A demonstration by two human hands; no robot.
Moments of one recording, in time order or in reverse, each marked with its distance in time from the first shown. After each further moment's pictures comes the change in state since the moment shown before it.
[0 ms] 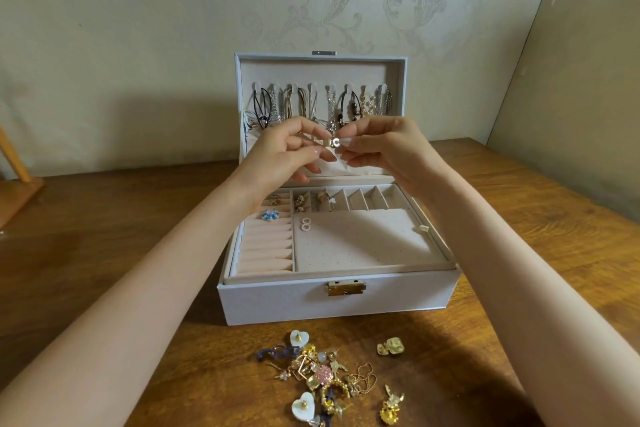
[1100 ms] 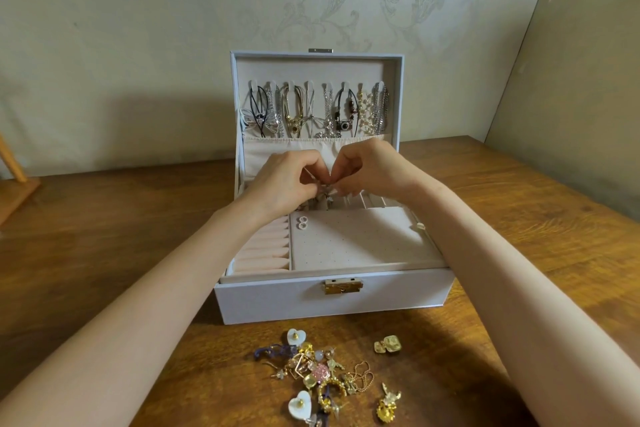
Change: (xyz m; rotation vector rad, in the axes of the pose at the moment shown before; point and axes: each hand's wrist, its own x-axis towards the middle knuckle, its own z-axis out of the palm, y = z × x) left_hand 0.003 -0.026 0.015 0.450 -0.063 0.100; right_hand 0.002 0.018 0.005 -0.637 -0.168 -0.019
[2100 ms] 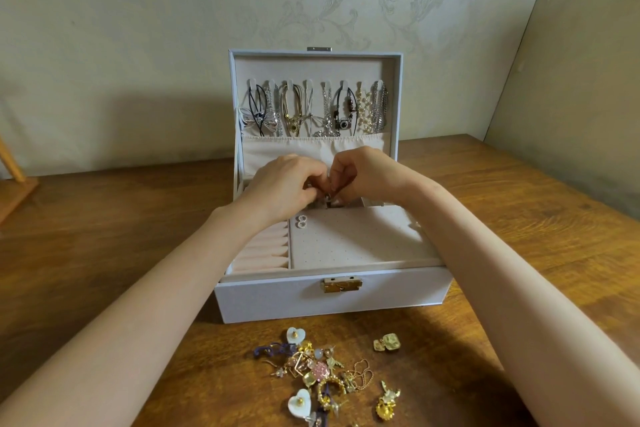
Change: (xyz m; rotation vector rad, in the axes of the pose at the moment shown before) left_hand -0.004 0.005 -0.001 0.336 -0.057 0.050; right_hand 0.001 0.003 0.005 -0.110 -0.068 0.066
